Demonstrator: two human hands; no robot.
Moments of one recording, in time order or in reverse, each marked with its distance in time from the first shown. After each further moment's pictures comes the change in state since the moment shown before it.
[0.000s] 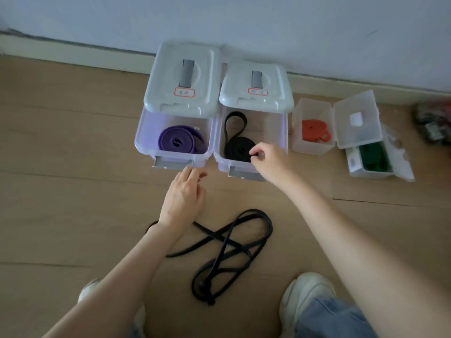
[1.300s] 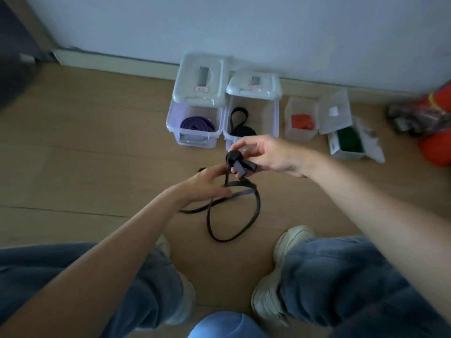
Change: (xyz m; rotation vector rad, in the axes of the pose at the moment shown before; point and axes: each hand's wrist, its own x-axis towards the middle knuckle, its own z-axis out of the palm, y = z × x) left_hand -0.078 0.066 -0.087 -0.428 -0.603 -0.068; right_hand -0.169 -0.080 -0.075 0.379 -0.584 -0.226
